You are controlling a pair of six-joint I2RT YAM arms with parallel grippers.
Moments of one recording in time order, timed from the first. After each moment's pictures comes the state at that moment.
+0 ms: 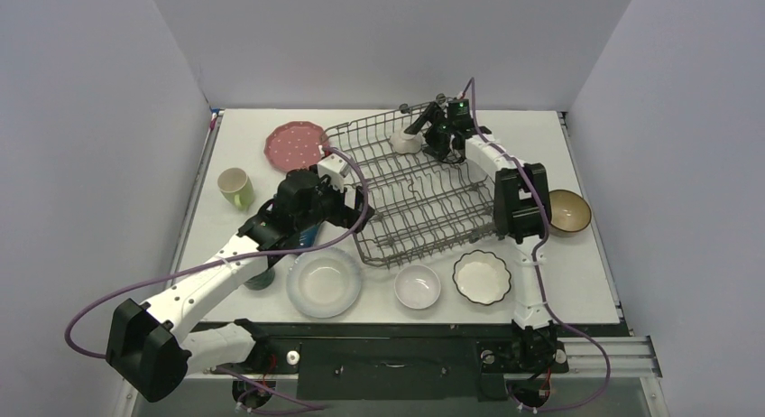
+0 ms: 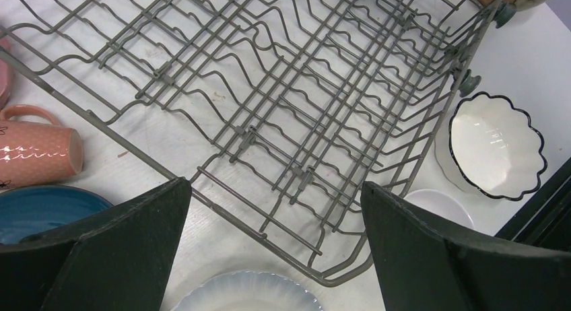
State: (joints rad) left arm -0.62 1.15 0.88 -0.14 0.10 -0.18; right arm 0.24 2.37 1.94 -0.22 -0.28 0.86
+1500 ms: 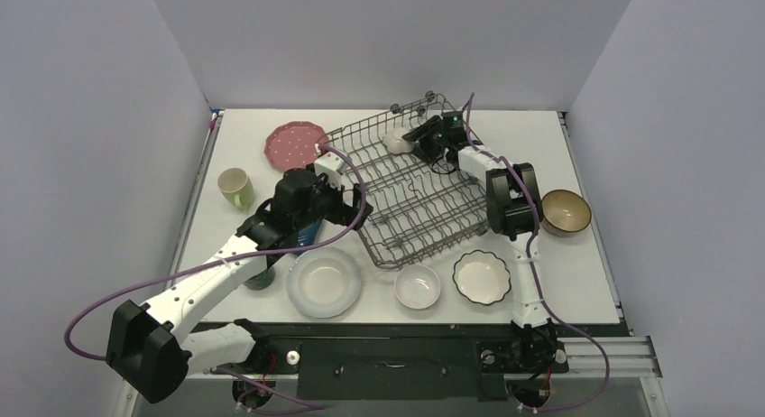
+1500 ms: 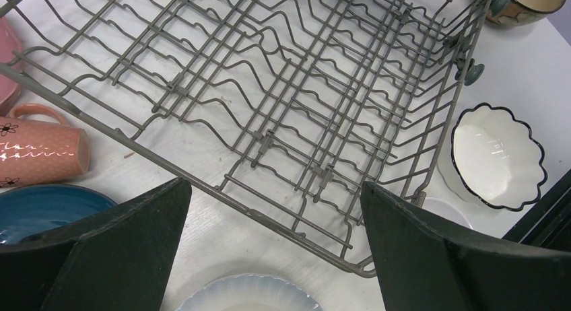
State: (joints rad) left arm -0.60 1.15 0.87 -0.12 0.09 -0.20; right arm 0.26 2.48 1.89 -0.01 -0.28 1.12
